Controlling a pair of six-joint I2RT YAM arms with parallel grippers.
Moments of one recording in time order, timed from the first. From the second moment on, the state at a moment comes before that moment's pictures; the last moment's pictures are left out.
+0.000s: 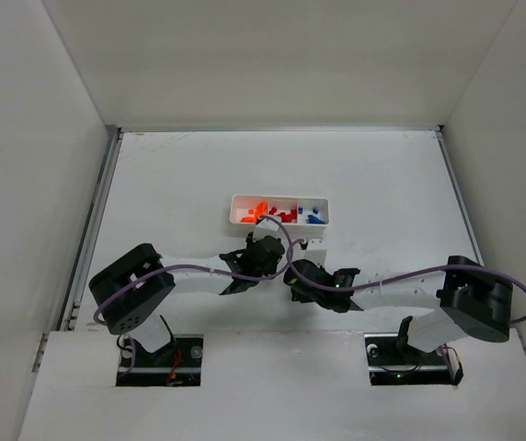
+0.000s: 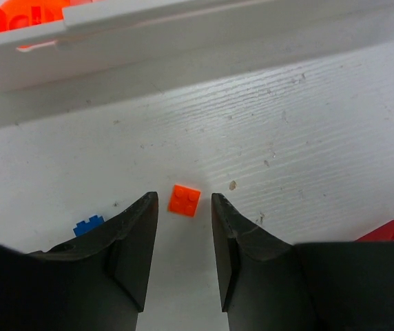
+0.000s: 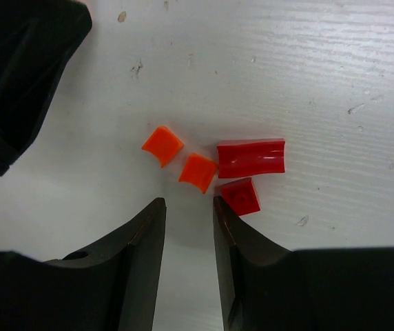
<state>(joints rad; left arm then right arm) -1.00 1.56 0.66 0.12 -0.50 -0.53 1.16 1.43 0.65 -0.22 0.46 0.96</state>
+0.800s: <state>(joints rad) -0.98 1.59 0.66 0.14 -0.49 -0.51 1.16 1.50 0.69 -0.25 0.60 0.96</state>
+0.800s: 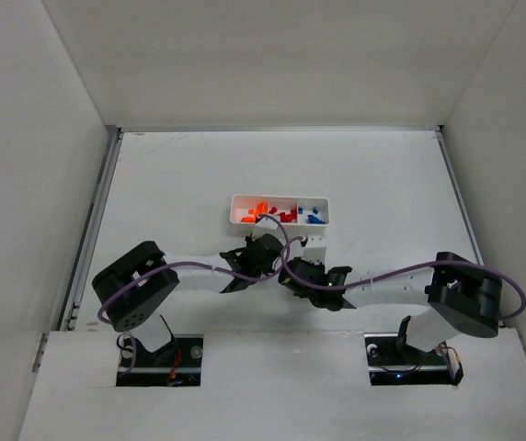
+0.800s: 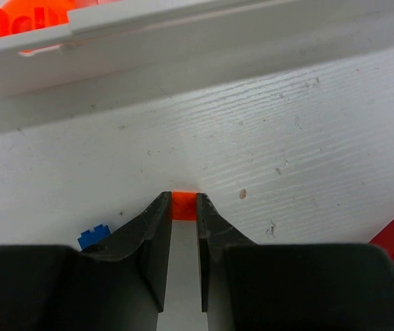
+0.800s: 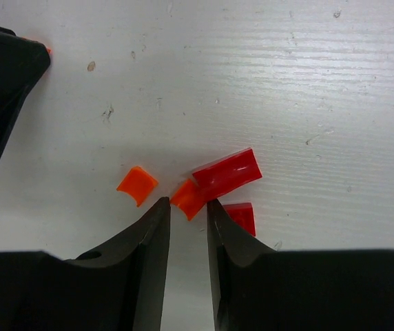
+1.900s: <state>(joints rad) -0.67 1.61 0.83 0.25 -0.46 -0.58 1.08 1.20 0.64 -0.14 0.55 0.84</state>
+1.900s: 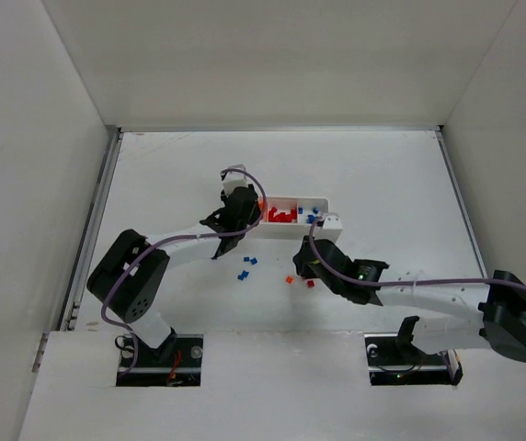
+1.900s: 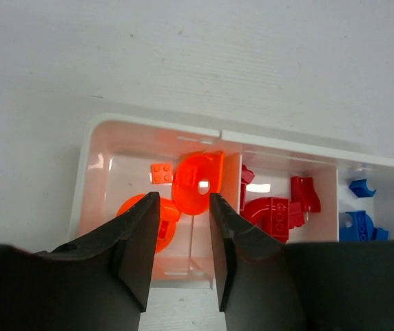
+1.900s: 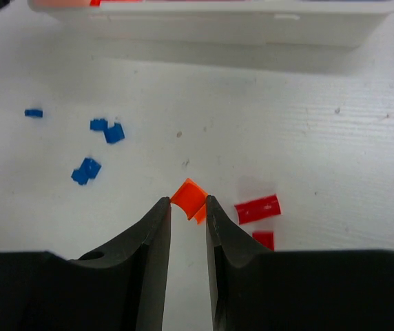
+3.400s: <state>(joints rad) -0.66 1.23 0.41 -0.08 -0.54 -0.70 0.89 1.68 1.03 0.12 0.32 0.59</state>
